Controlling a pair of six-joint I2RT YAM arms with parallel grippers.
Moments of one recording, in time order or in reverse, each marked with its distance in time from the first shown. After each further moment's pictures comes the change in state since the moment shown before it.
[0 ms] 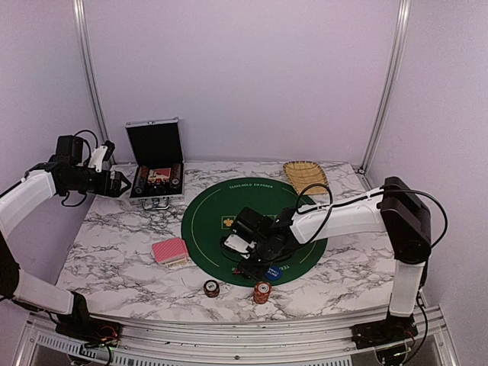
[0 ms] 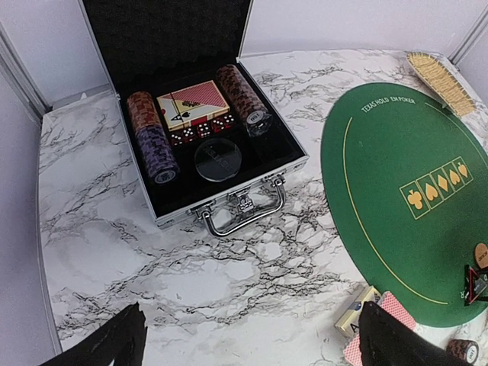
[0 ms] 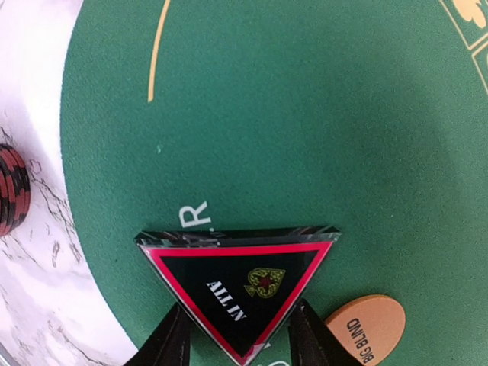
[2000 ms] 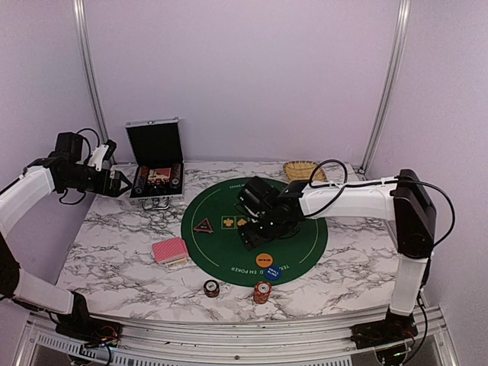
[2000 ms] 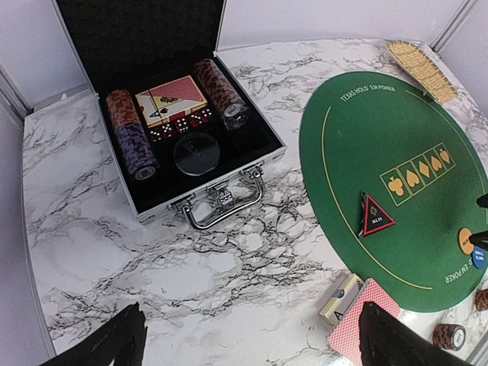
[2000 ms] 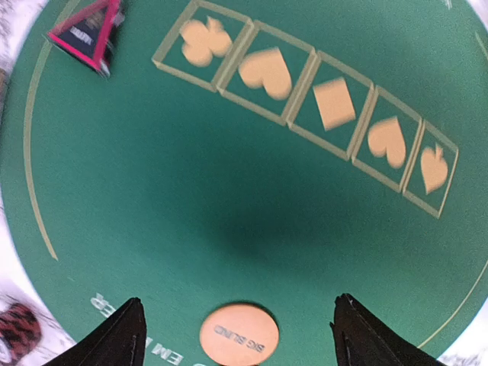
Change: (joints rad) left arm 0.000 0.006 0.046 -0.085 0.054 0.030; right arm -0.111 -0.024 0.171 -0.088 0.164 0.380
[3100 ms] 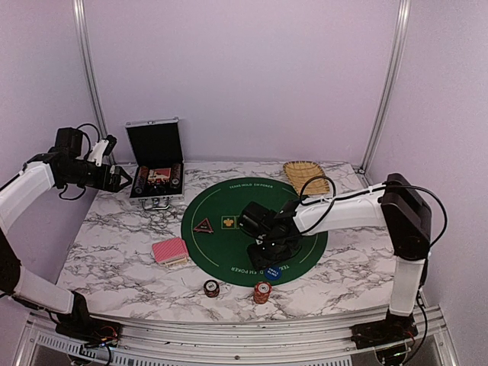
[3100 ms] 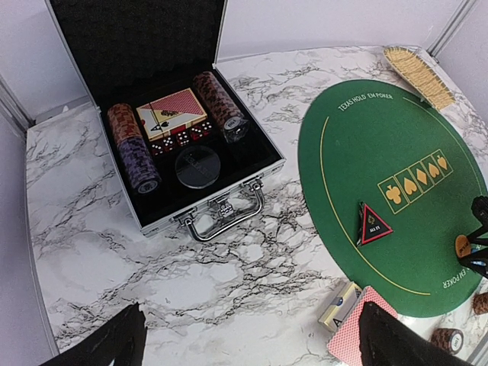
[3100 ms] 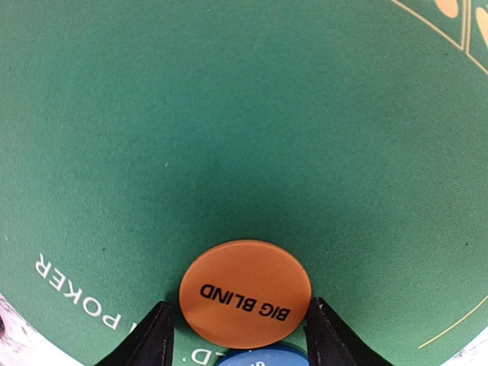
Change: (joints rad) left arm 0.000 0.024 0.051 -0.013 0.008 0.006; right arm 0.047 0.023 -0.151 -0.027 -0.045 0.204
